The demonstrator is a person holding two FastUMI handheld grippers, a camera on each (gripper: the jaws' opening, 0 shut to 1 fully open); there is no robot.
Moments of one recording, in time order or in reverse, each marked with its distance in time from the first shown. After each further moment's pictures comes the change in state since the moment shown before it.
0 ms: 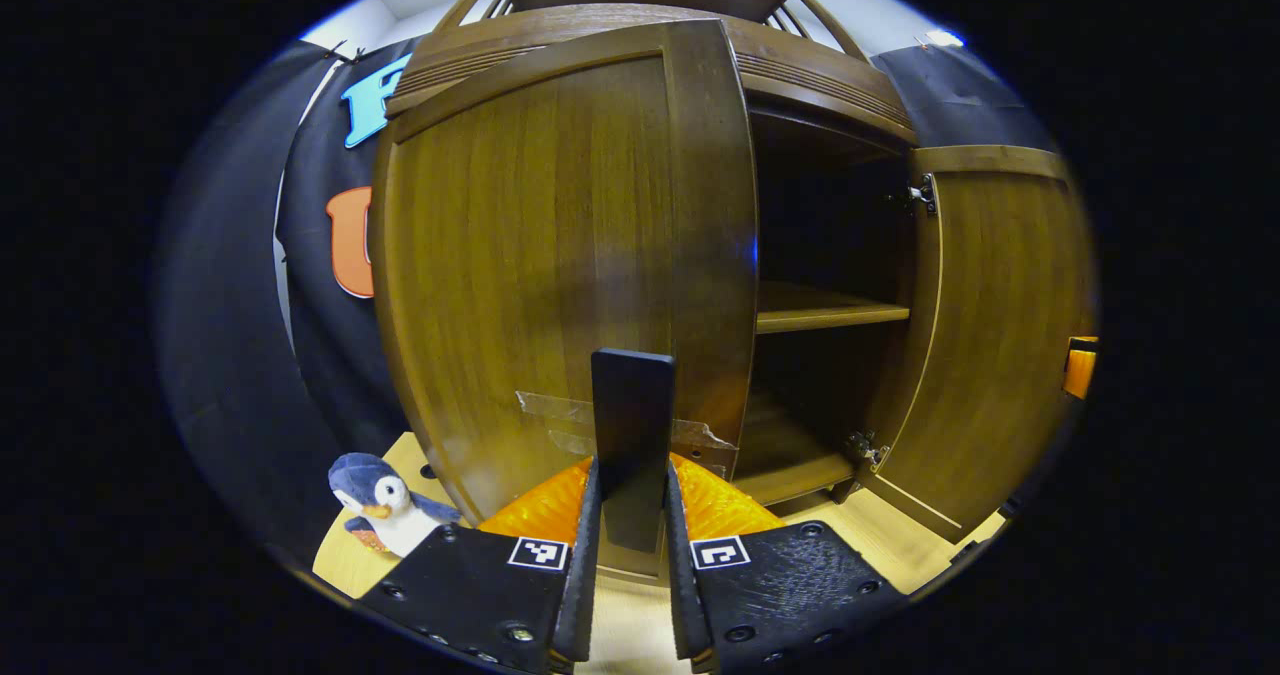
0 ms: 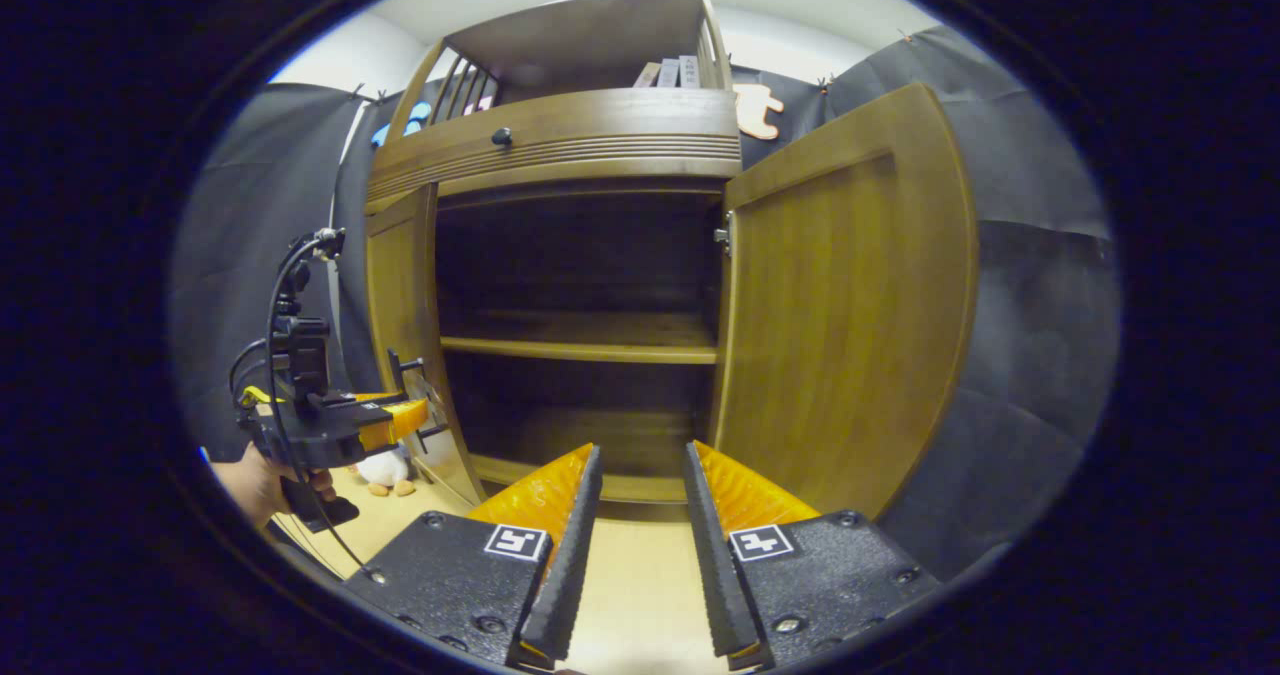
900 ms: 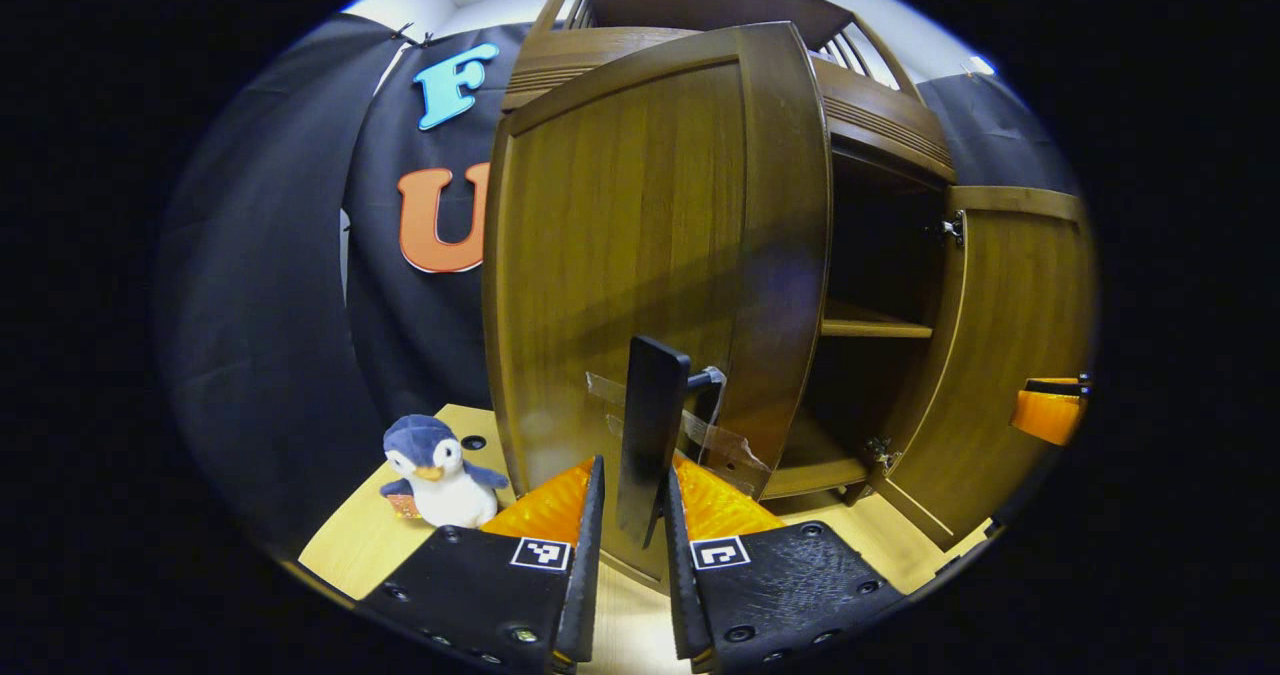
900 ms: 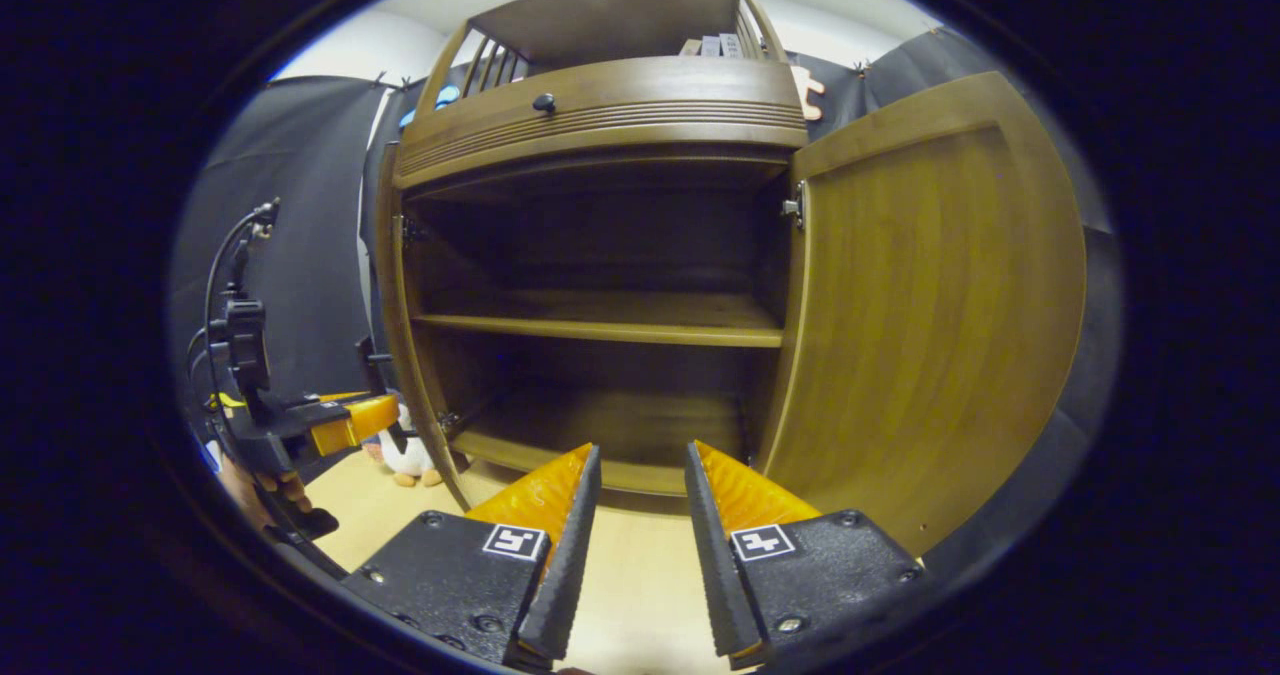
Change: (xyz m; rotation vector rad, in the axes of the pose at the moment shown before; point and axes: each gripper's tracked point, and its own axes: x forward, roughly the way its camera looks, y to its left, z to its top) left arm -0.038 0.031 -0.009 -0.110 -0.011 0.118; right arm 0.027 0.038 -0.016 -0.008 0.063 0.090
